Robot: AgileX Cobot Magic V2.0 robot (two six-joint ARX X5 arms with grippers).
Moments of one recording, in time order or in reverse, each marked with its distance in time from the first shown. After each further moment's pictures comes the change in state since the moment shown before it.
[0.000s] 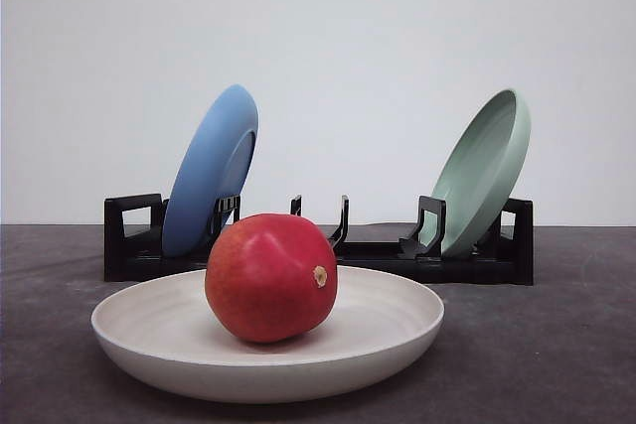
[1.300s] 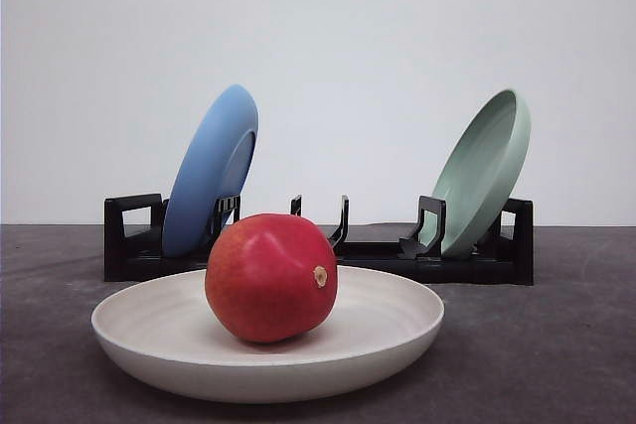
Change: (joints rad) left_arx 0.000 0.000 0.000 0.000 0.000 0.000; right_arx 0.000 0.000 0.000 0.000 0.000 0.000
